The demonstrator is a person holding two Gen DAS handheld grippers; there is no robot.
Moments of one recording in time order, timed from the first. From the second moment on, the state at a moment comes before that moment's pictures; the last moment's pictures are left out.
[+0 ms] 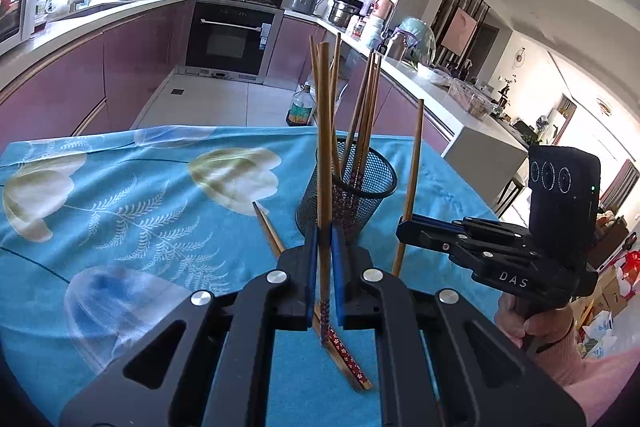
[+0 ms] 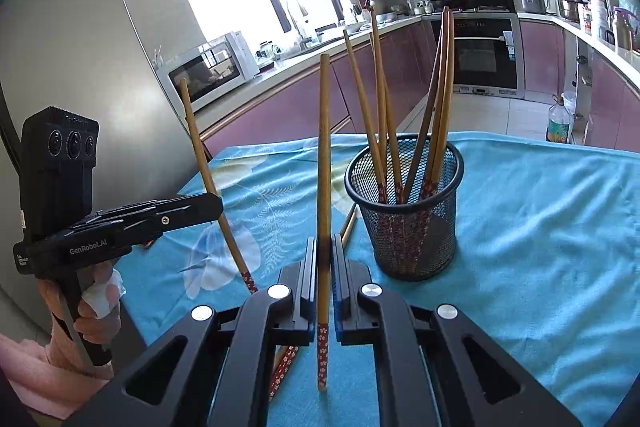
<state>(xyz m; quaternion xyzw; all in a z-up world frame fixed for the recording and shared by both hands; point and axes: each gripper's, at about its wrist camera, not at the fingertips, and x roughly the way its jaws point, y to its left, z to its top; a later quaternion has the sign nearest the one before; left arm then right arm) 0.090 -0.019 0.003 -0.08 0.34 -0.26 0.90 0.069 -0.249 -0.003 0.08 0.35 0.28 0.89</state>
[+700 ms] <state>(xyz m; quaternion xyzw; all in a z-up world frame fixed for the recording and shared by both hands) 0.107 -0.037 0.059 -0.09 0.28 -0.28 0.91 0.079 -0.271 0.049 0.07 0.28 0.26 0.92</state>
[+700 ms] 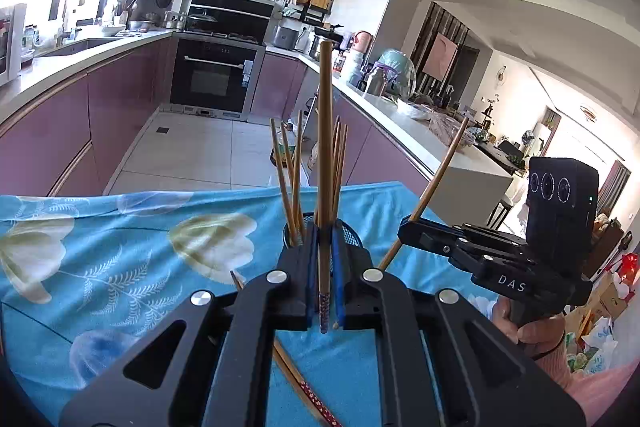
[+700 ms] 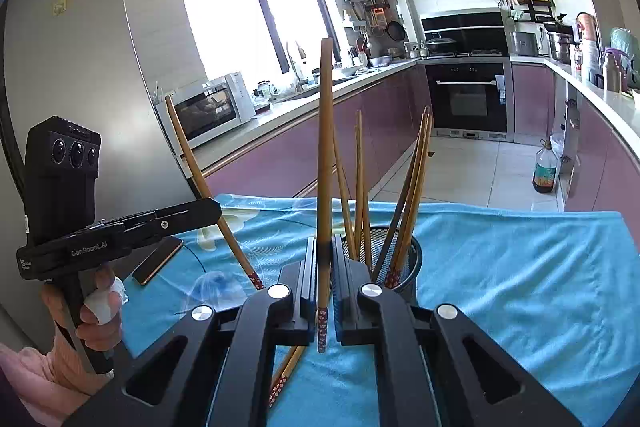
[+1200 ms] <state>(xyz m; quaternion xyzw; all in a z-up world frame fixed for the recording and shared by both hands) 0.131 -0.056 0.097 -0.08 0.24 -0.28 0.93 0.095 -0.276 0.083 0.05 0.24 0.25 0.94</state>
